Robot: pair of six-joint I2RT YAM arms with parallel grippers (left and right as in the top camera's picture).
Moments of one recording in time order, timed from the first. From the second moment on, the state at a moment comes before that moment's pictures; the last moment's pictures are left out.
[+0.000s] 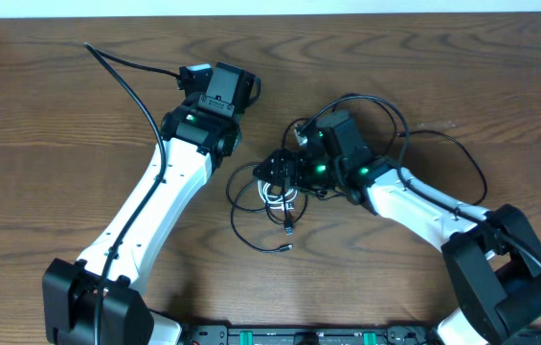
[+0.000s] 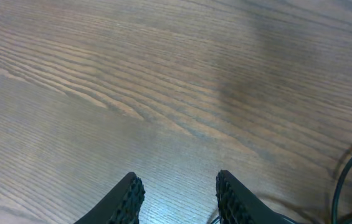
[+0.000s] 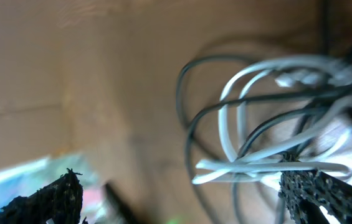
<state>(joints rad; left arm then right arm) -0.38 1.60 1.34 -0.84 -0.50 -0.54 0.56 1.76 0.96 -0.02 -0.69 0.85</state>
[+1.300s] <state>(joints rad) -0.38 1.60 1.34 -0.83 -0.48 -0.56 0.69 1.76 0.96 -0.07 -0.04 0.86</state>
